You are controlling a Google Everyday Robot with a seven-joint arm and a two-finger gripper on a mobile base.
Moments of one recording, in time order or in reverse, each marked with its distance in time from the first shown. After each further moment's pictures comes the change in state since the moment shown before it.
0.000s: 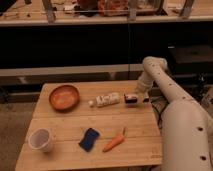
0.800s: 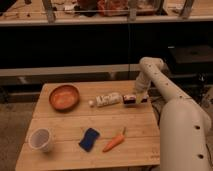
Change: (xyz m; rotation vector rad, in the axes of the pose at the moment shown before) arm -0.007 -0.002 0.004 -0.010 0.016 -0.003
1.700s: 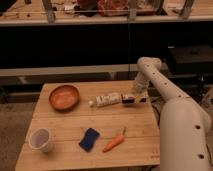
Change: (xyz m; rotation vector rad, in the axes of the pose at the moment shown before) arm -0.006 0.003 0.001 -0.011 0.022 0.002
